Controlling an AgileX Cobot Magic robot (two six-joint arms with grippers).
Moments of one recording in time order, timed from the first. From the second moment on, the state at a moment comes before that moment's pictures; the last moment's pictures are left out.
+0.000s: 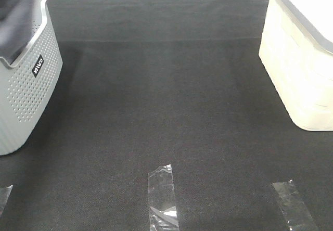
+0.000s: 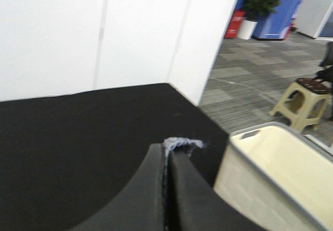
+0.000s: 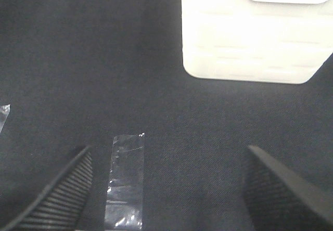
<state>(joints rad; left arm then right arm) -0.11 1.52 -1.66 -1.00 0.56 0.72 -0.05 0.08 -0.50 0.10 1.07 -0.15</state>
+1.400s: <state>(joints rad) -0.47 1.53 -1.66 -1.03 0.73 0.87 -0.02 0.92 -0.51 1.29 0.83 -1.40</state>
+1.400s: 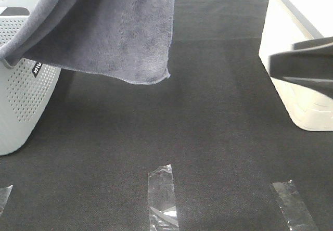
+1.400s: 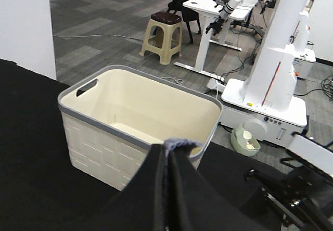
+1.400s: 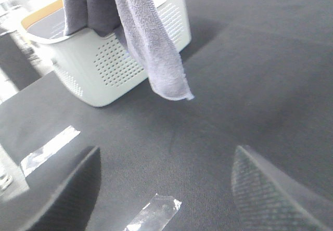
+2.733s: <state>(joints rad) -0.47 1.53 -1.66 -1.16 0.83 0.87 0.27 1.62 -0.67 1.73 0.85 -1.97</state>
